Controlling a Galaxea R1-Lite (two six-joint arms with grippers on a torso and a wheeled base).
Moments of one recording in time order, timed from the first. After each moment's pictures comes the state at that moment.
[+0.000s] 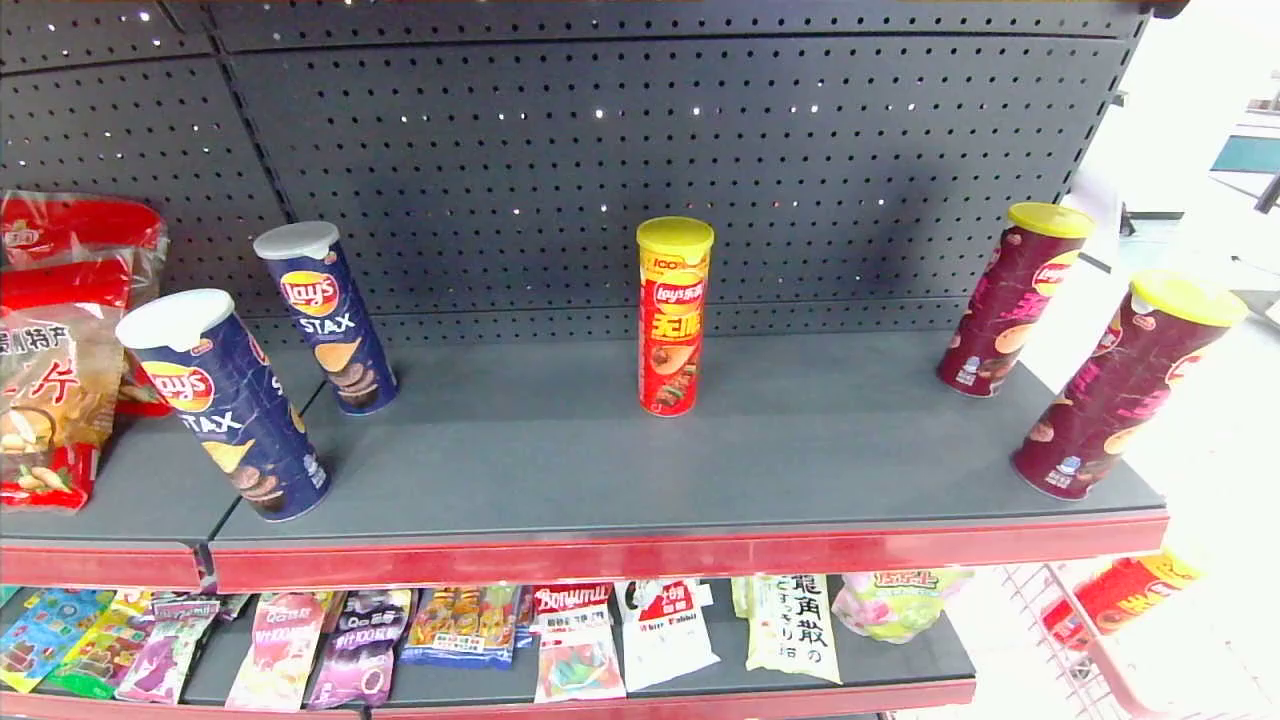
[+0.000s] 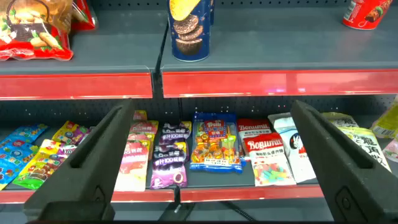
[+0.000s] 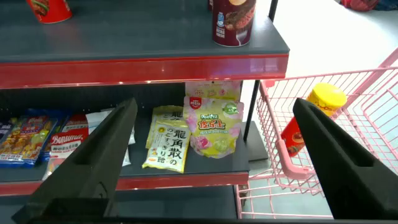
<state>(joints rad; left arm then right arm) 0.00 0.00 0.00 0.00 0.01 0.00 0.00 0.00 0.00 0.00 -0.01 0.00</state>
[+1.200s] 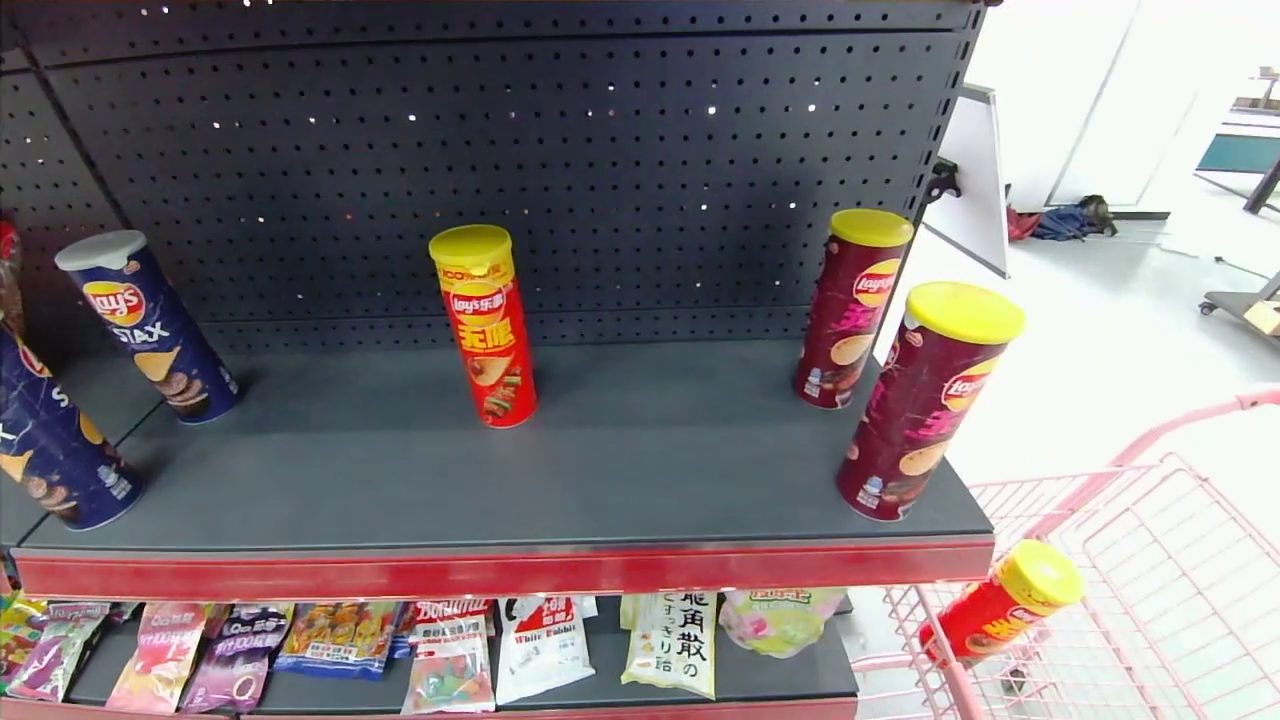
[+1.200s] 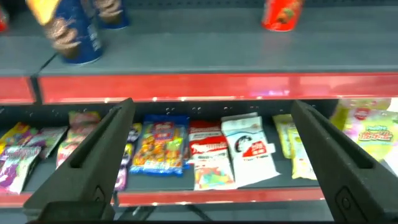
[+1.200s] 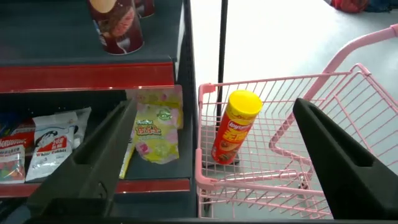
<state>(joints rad) 0.00 0.00 0.00 0.00 0.01 0.00 0.00 0.00 0.00 0.00 -0.01 0.00</state>
